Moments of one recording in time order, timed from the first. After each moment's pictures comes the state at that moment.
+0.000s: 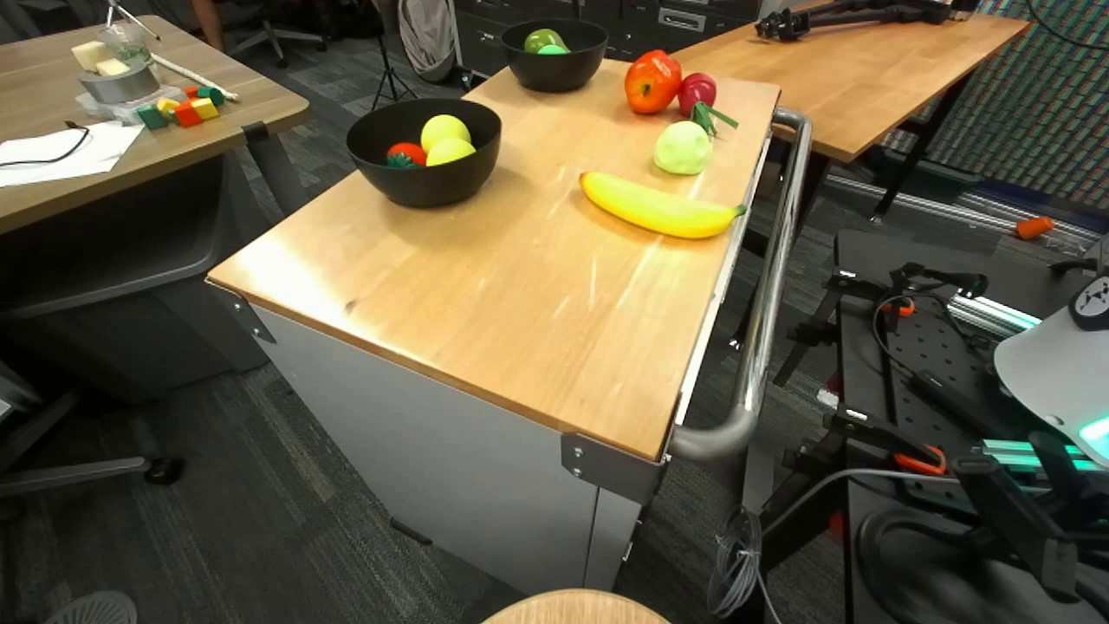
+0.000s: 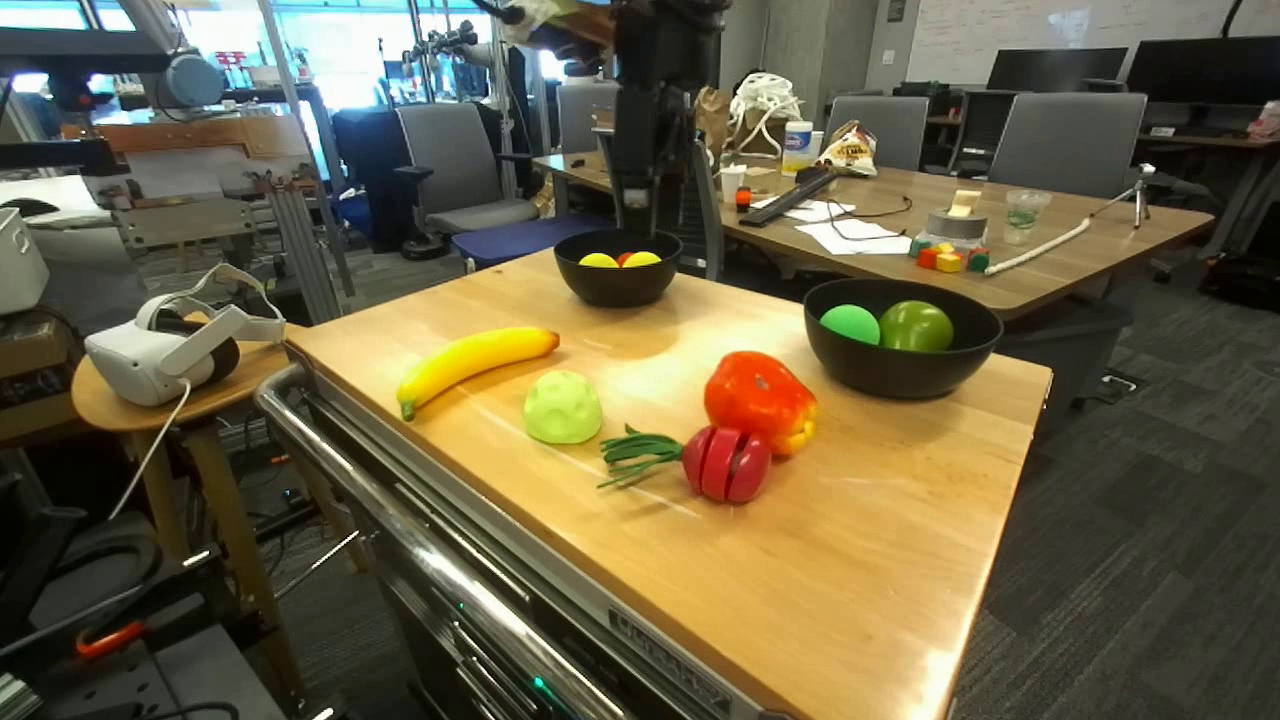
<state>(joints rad) -0.01 0.18 -0.17 -1.85 -0.06 1.88 1.05</state>
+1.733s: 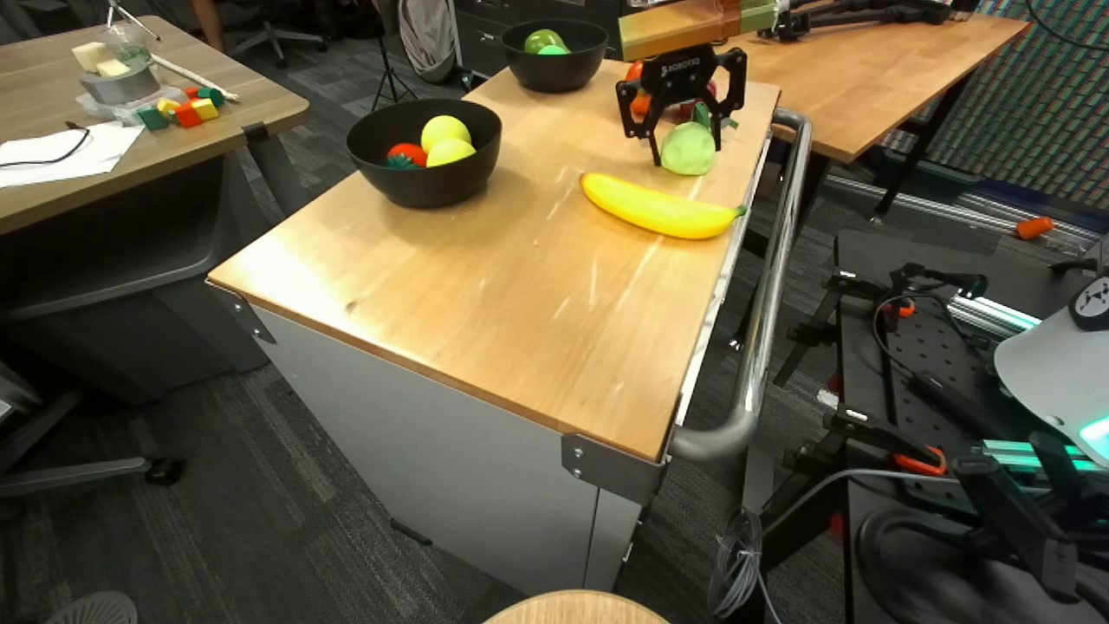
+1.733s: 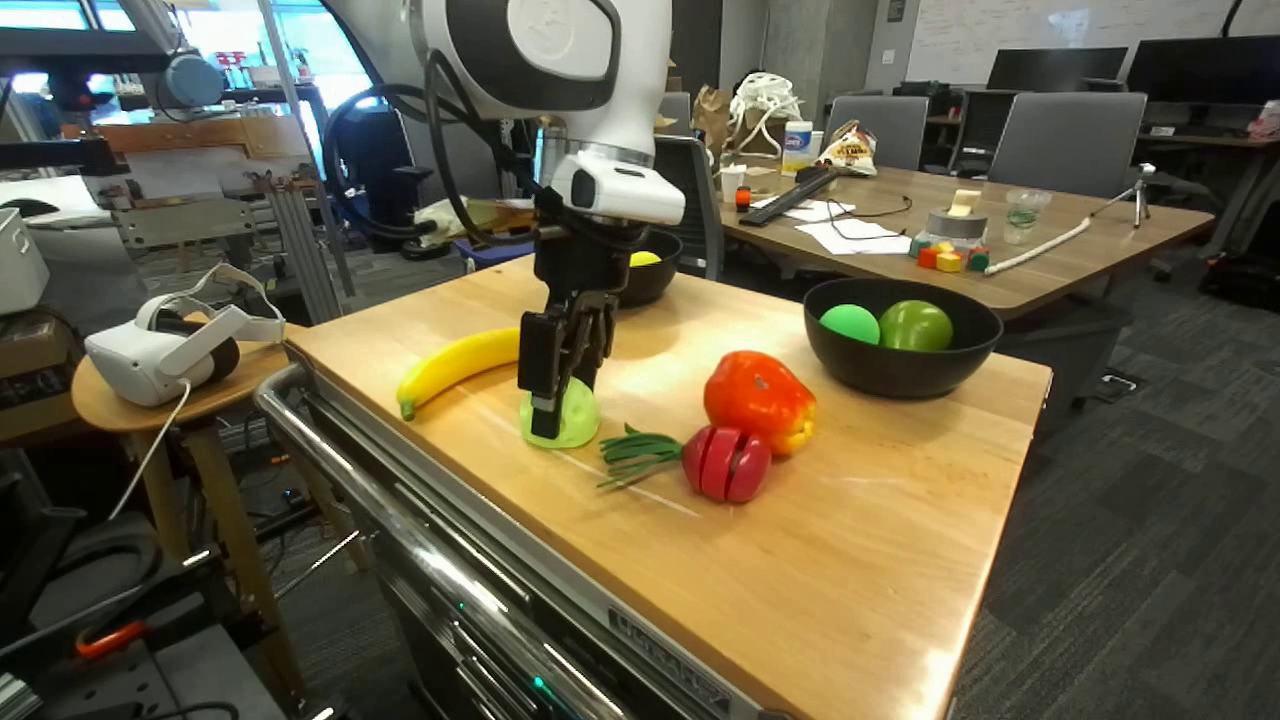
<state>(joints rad) -0.05 0.16 -0.13 -2.23 -0.07 2.12 1.04</state>
